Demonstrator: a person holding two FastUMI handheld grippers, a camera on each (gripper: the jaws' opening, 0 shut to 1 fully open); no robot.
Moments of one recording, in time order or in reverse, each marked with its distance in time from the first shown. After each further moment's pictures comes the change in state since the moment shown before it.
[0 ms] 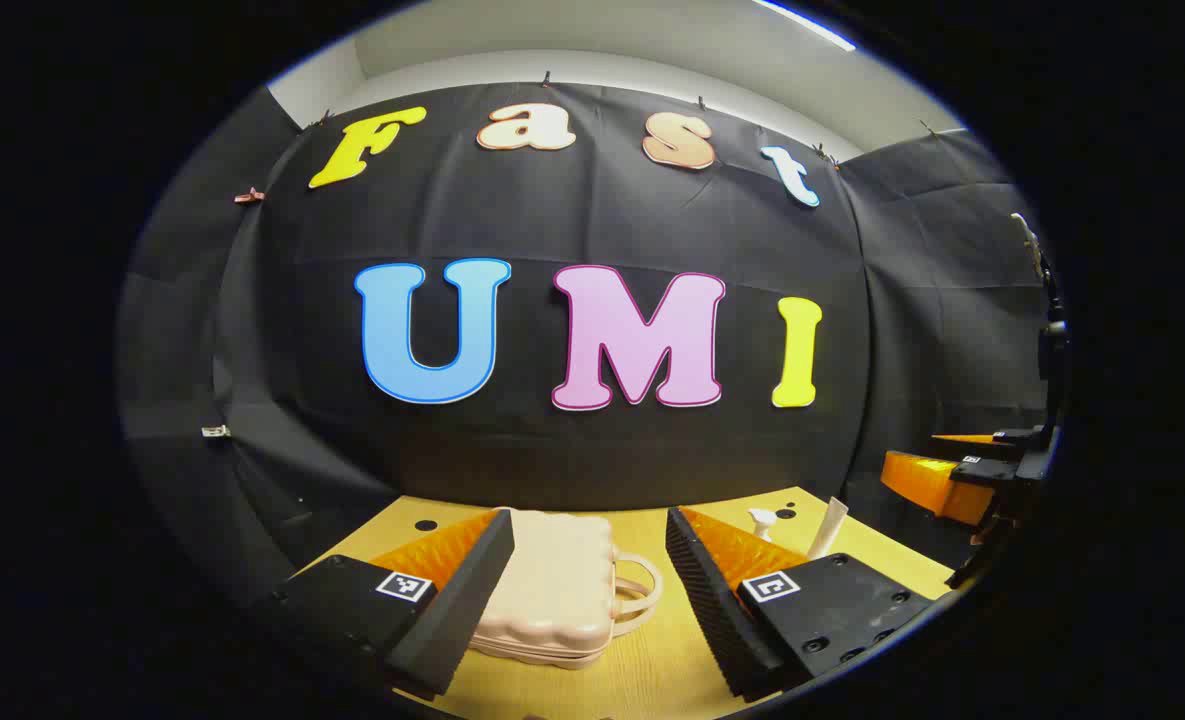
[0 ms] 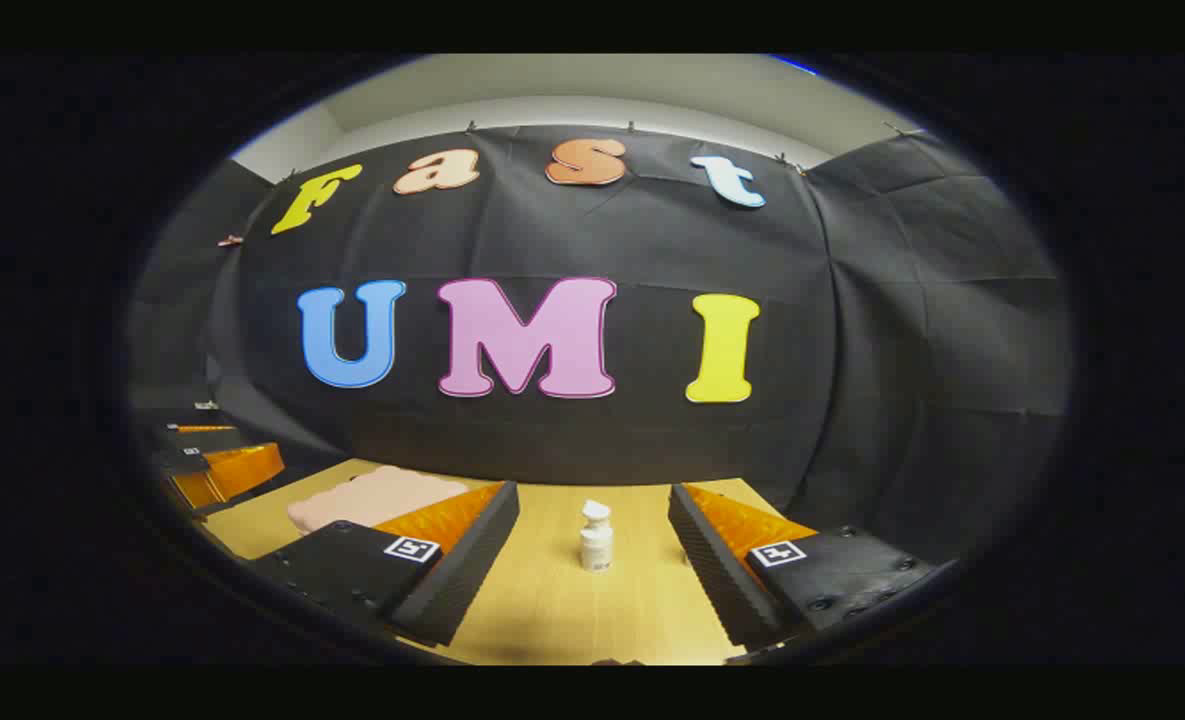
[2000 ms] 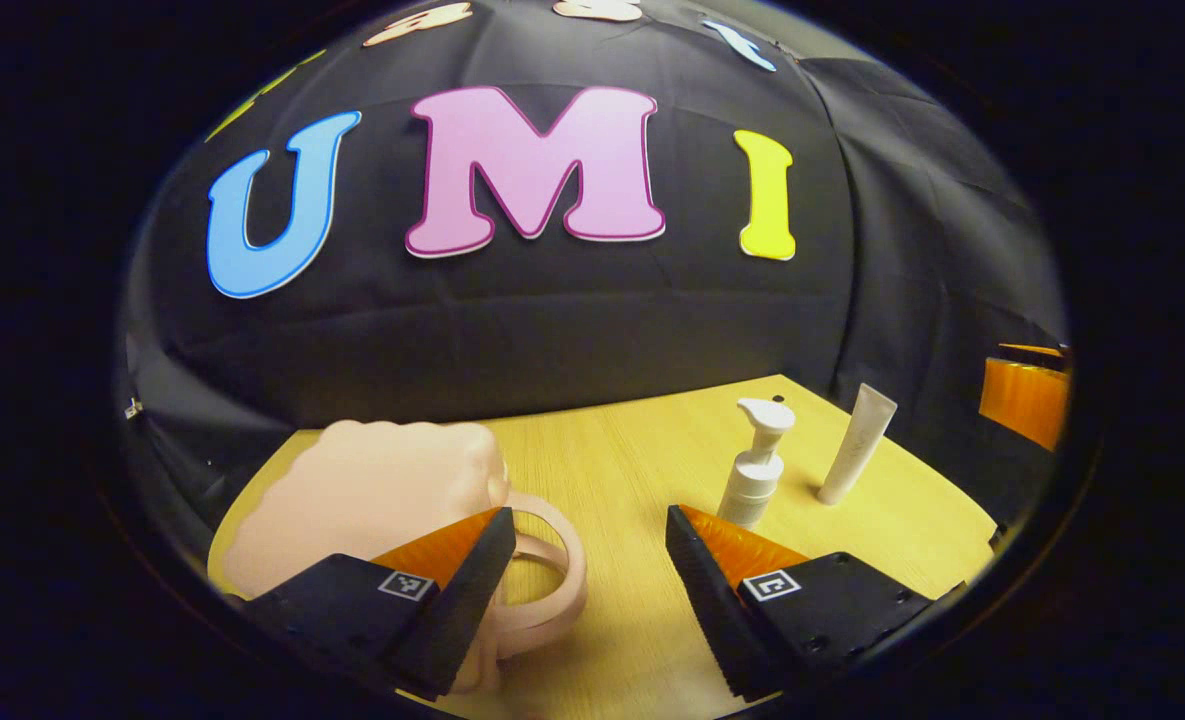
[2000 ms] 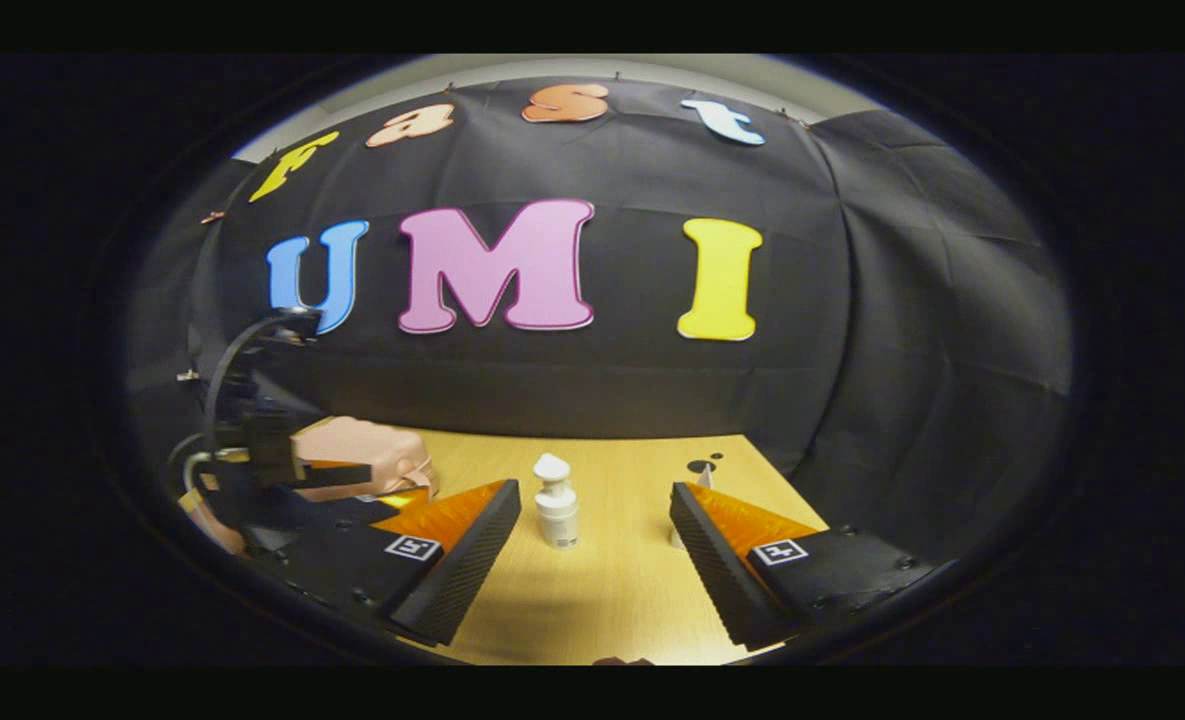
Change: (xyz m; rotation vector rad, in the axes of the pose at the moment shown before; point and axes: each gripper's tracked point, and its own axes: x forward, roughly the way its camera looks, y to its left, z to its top) left arm 0.184 -0.124 -0.201 0.076 0.409 -0.156; right arm 0.071 -0.039 -0.098 0.017 0.210 0.046
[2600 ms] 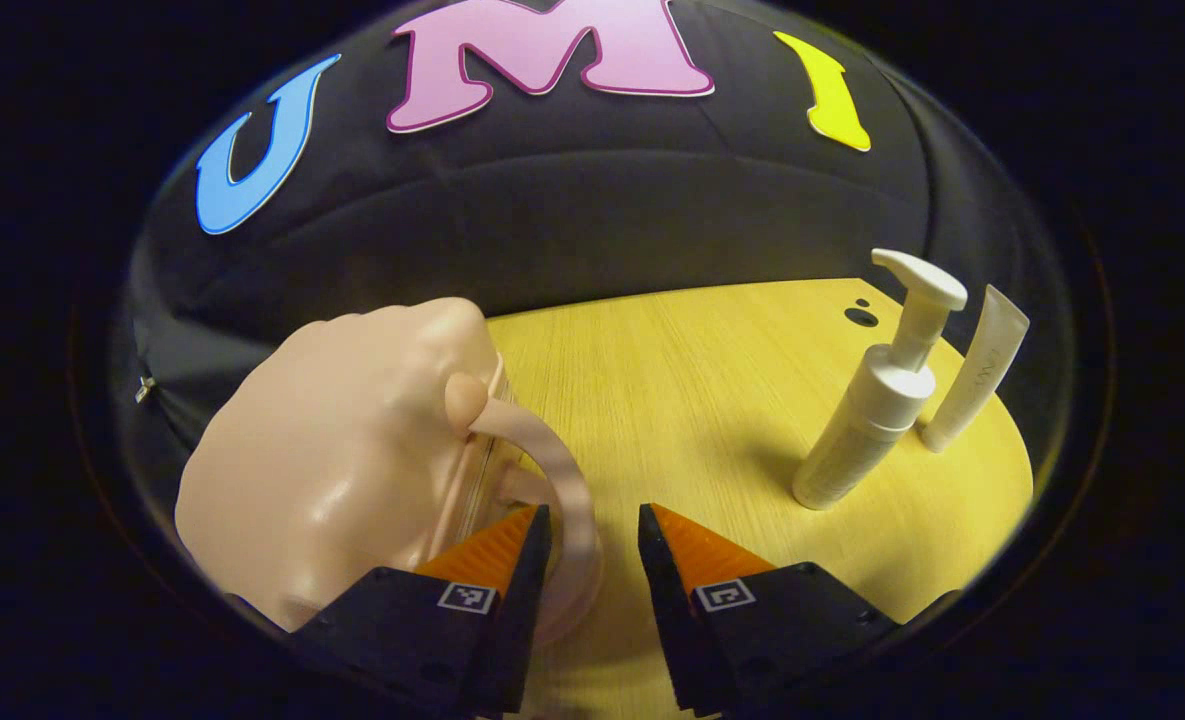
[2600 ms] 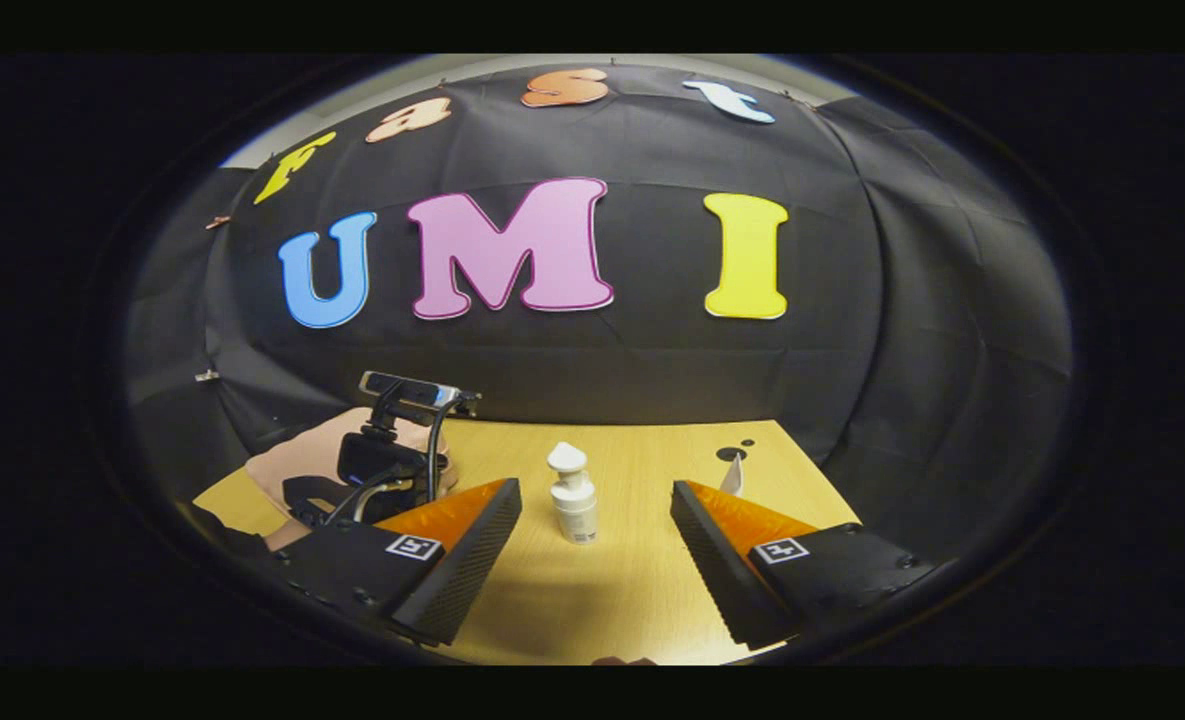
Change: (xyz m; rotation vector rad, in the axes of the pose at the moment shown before) left arm 0.070 0.023 -0.070 0.010 0.253 0.188; right arm 0.020 -0.008 -0.008 0.022 0.040 0.063
